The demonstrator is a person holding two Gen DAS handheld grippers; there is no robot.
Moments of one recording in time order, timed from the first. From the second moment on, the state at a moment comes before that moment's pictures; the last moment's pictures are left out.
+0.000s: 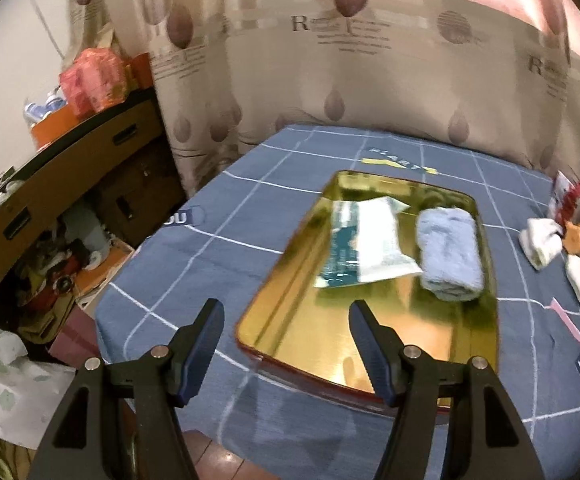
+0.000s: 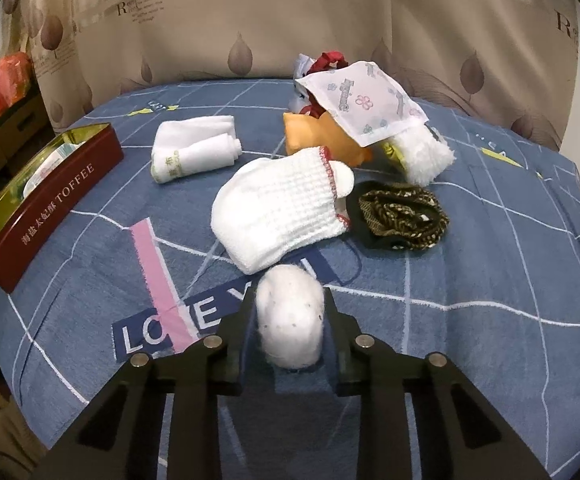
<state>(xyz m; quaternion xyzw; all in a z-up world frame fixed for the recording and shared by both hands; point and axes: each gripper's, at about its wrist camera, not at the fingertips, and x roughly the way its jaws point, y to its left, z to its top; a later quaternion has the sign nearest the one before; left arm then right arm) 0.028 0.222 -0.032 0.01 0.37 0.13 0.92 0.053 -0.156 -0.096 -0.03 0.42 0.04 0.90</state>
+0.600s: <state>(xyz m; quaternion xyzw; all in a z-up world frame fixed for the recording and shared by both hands) 0.091 0.067 -0.018 0.10 0.40 -0.10 0.91 0.058 -0.201 -0.101 -0.01 0.41 -0.01 0.91</state>
